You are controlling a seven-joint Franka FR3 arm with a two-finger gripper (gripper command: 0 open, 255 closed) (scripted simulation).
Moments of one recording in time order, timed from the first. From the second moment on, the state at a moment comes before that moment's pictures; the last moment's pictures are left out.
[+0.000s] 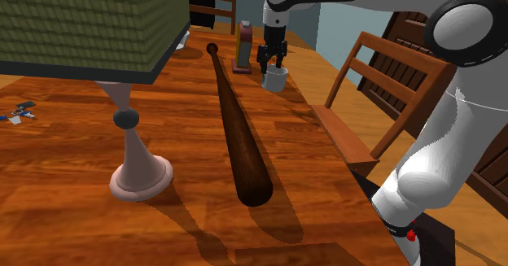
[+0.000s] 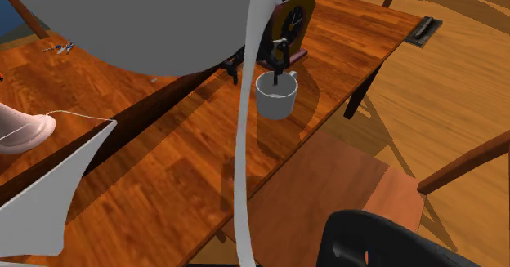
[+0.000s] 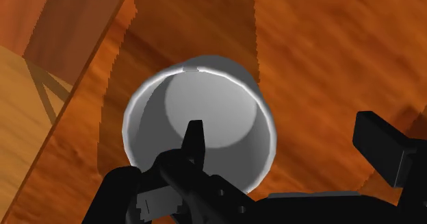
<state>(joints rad) -0.07 0.10 -0.01 -1.66 -0.05 1.67 -0.04</state>
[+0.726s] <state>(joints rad) -0.07 0.13 -0.01 -1.72 -0.06 1.76 -0.04</state>
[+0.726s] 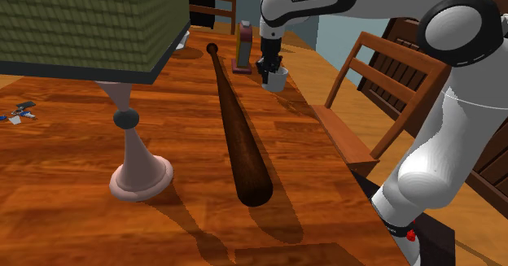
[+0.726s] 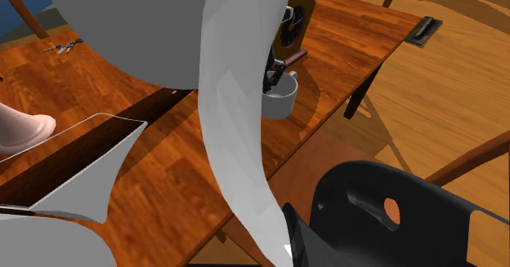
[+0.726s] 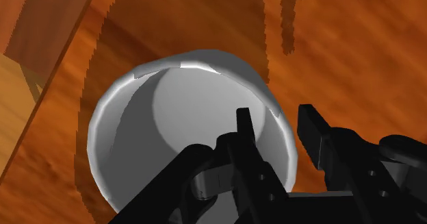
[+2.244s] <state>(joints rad) -0.07 0.14 -0.01 -1.53 -0.06 1.57 -0.05</state>
